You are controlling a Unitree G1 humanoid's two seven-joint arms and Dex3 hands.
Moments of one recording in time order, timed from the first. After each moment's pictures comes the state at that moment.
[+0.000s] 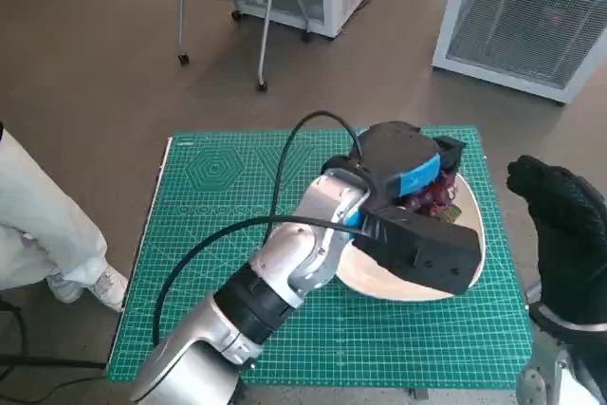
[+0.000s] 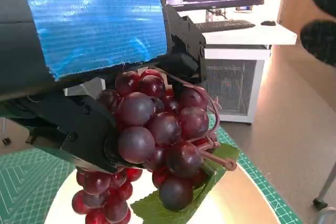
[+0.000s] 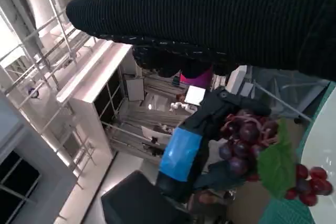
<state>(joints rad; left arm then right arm) -1.15 0.03 -0.54 0.65 0.77 0.11 -0.24 -0.33 -0.18 -0.27 0.19 0.38 -0.59 0.39</state>
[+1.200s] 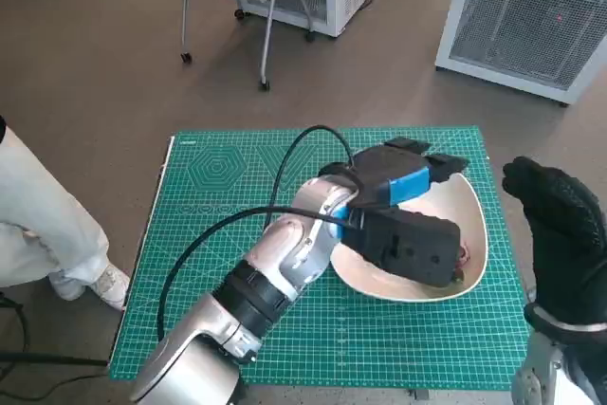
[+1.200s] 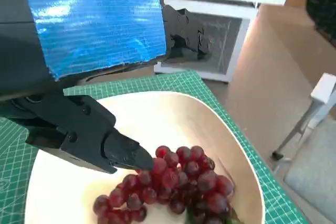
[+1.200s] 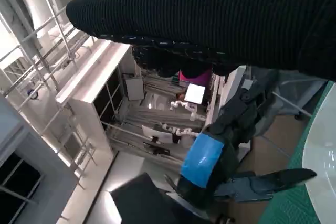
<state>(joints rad) -1.15 0.03 -0.51 0.79 0.62 -0.02 -0.29 -0.32 -0.17 -0.26 0.19 0.38 -0.59 0.39</state>
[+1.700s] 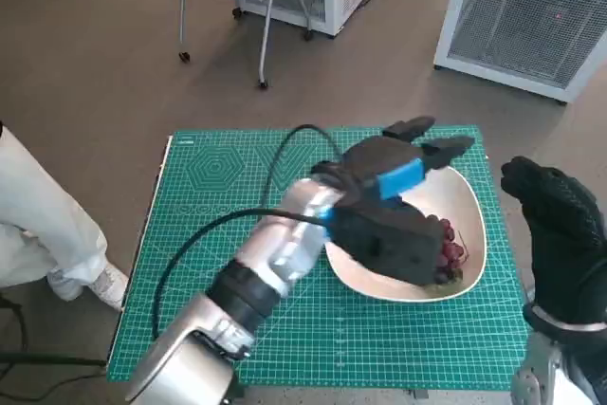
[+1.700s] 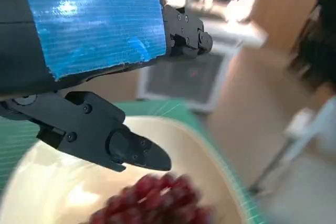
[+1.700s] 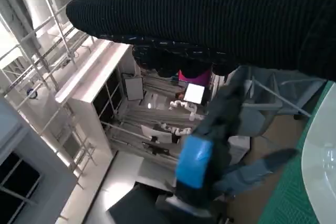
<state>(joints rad) -1.07 0.09 -0.35 0.78 0.45 -0.24 -0.20 -0.32 -0.17 -0.25 0.18 0.38 -0.59 0.39</state>
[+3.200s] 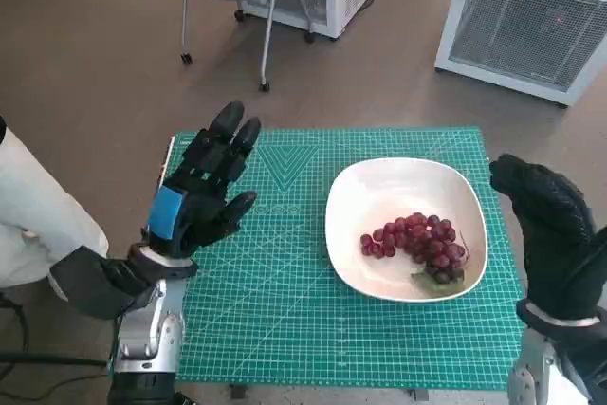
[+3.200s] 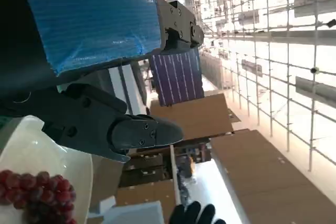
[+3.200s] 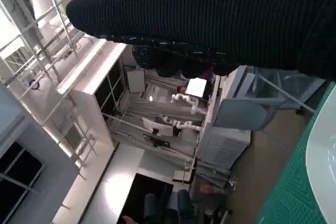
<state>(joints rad) -0.44 0.16 0.16 0.23 -0.35 -0.31 -0.48 -0.34 -0.17 -0.22 0.19 0.36 -0.58 0.39</state>
